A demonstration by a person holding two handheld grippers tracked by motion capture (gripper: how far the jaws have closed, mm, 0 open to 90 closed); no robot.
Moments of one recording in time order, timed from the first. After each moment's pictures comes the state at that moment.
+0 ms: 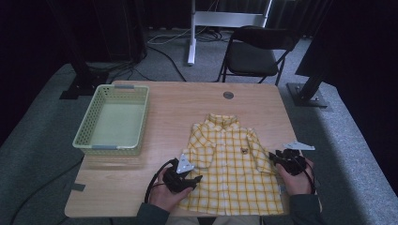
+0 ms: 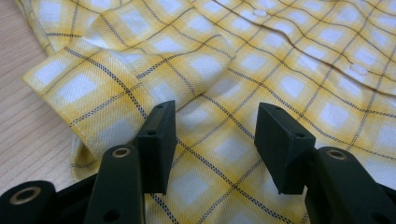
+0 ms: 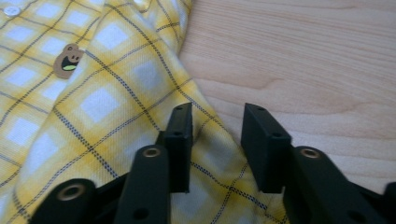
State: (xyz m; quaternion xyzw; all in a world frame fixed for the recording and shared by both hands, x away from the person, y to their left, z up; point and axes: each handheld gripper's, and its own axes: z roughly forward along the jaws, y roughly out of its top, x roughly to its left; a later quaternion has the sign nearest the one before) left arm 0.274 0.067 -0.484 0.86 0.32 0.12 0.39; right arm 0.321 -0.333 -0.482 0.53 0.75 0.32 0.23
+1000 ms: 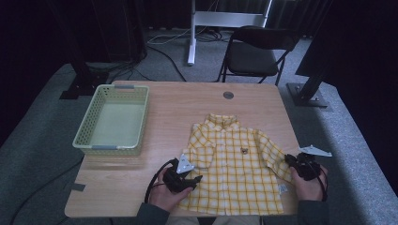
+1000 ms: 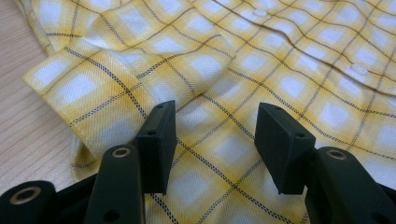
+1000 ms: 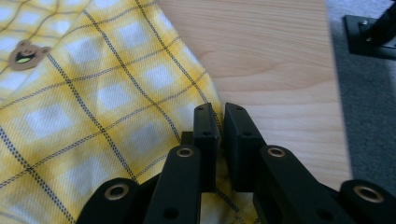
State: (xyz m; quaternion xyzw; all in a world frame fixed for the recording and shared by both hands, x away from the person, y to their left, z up) left arm 0.274 0.067 -0.484 0.86 0.32 0.12 0.39; right arm 0.300 -0.366 -0.476 0.58 0.71 0.32 0.25
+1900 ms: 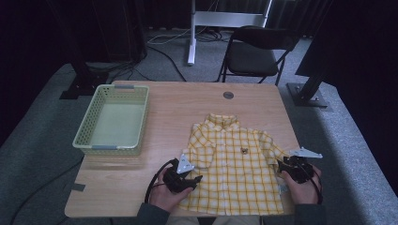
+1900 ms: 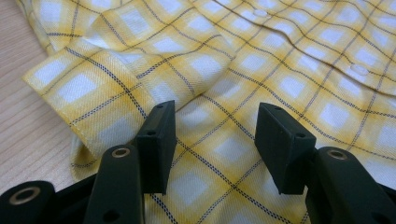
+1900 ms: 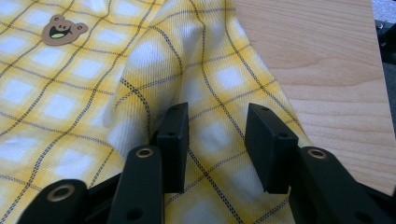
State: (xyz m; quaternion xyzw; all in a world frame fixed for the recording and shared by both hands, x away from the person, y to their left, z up) left arm 0.273 0.066 -0.484 0.86 0.32 0.13 0.39; right arm 0.295 -0.345 -0.480 0.55 0.74 0.30 0.24
